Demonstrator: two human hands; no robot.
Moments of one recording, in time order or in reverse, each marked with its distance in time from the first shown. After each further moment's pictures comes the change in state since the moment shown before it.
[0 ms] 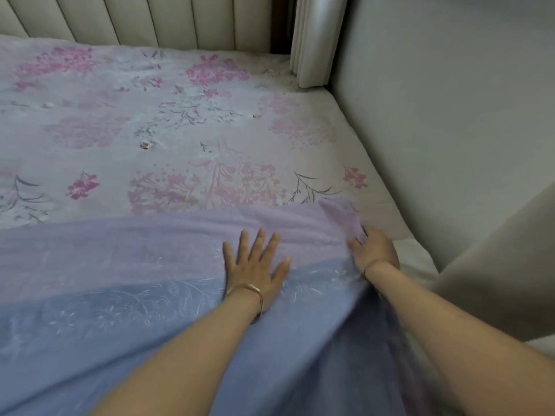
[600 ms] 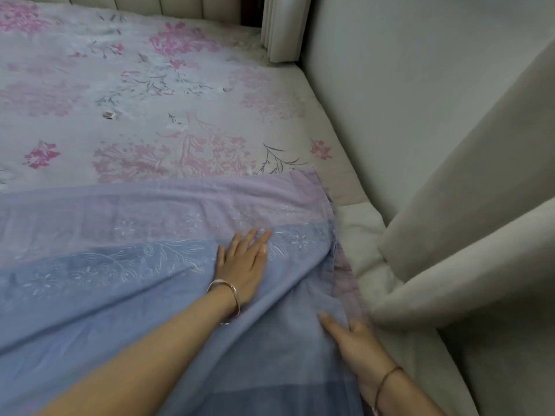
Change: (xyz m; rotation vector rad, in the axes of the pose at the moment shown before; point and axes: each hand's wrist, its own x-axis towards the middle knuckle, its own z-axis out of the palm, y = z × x) left_hand -0.062 0.020 0.010 -0.400 -0.105 0.132; right_hand -0.196 0.068 -0.016 0.663 -0.300 0.348
